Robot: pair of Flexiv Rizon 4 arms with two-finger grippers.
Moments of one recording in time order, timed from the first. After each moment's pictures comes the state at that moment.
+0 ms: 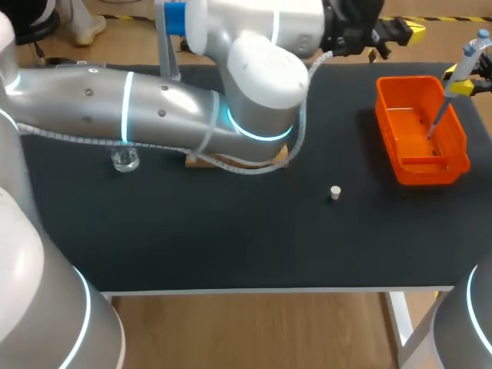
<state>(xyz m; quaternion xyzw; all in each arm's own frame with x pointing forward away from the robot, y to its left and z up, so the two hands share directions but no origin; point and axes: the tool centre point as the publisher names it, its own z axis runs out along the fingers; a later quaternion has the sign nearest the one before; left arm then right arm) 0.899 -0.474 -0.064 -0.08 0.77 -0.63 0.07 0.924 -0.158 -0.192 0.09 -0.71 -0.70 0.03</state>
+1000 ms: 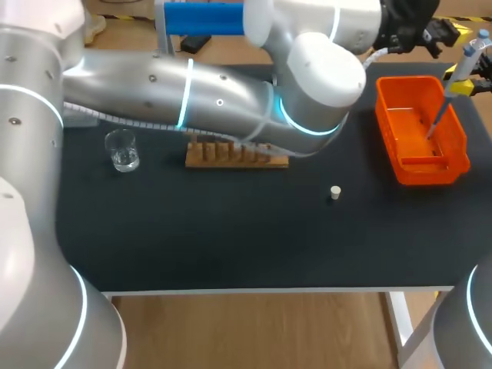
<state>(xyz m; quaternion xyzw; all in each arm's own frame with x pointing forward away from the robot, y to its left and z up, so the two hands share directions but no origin) 0.914 -0.557 -0.078 -0.07 0.78 -0.62 0.07 0.924 -0.158 -0.192 0.09 -0.71 -0.70 0.03</state>
